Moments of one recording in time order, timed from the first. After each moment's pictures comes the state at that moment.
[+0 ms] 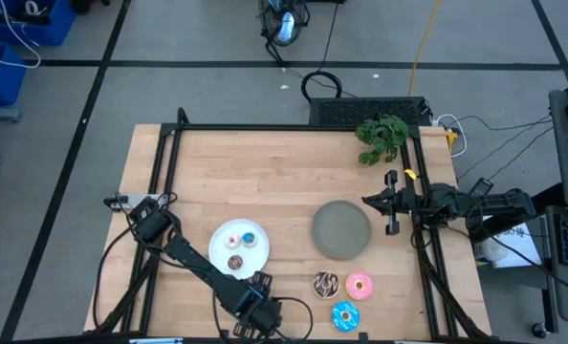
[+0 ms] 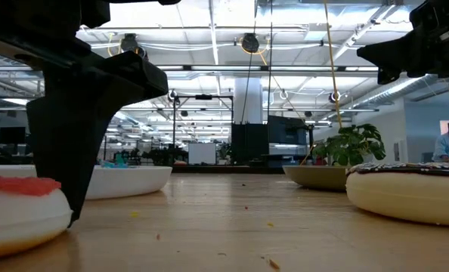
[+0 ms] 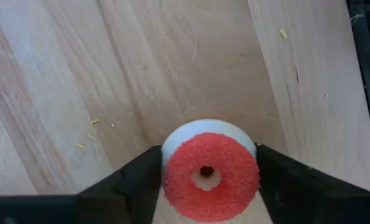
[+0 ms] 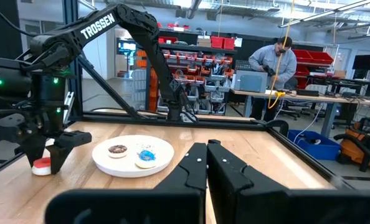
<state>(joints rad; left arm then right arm) -0.64 2.21 1.66 -0.80 -0.03 -0.31 0.06 0.07 0.01 0.17 0.10 -0.08</state>
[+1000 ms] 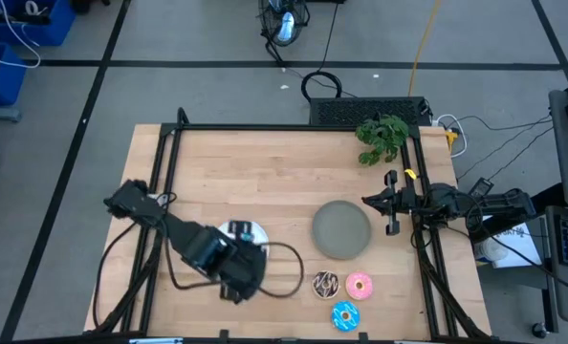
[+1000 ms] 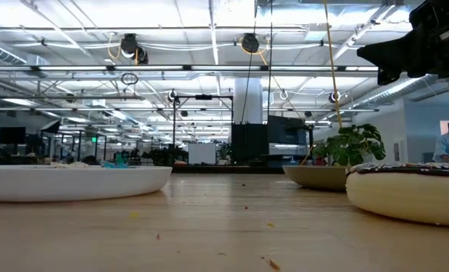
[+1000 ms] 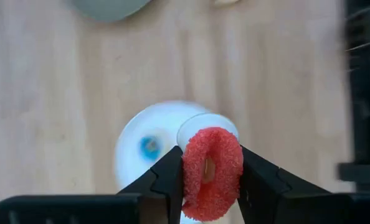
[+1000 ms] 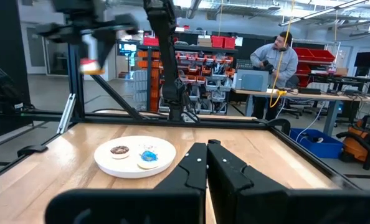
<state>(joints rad) -0.54 1.90 2.02 -1.45 -0.25 -0.41 0.06 0.07 0.02 0.17 0.10 -0.06</state>
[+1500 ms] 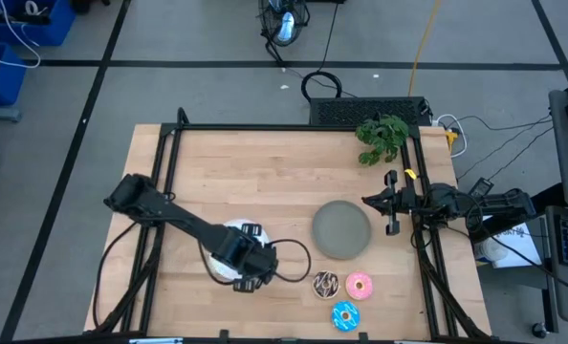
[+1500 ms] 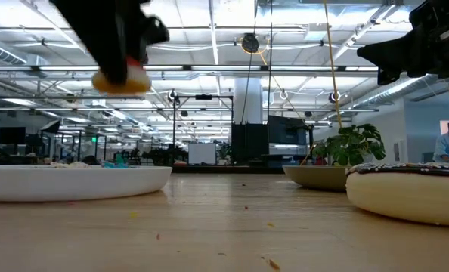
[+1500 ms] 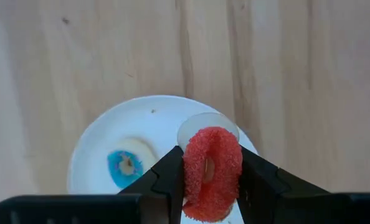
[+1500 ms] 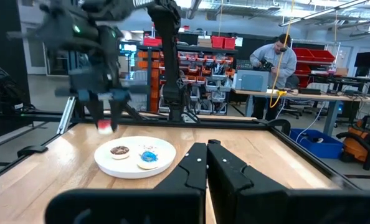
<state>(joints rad) -0.43 1.87 1.53 -1.04 -0.13 -0.32 0.06 0.07 0.01 0.17 0.10 -0.06</state>
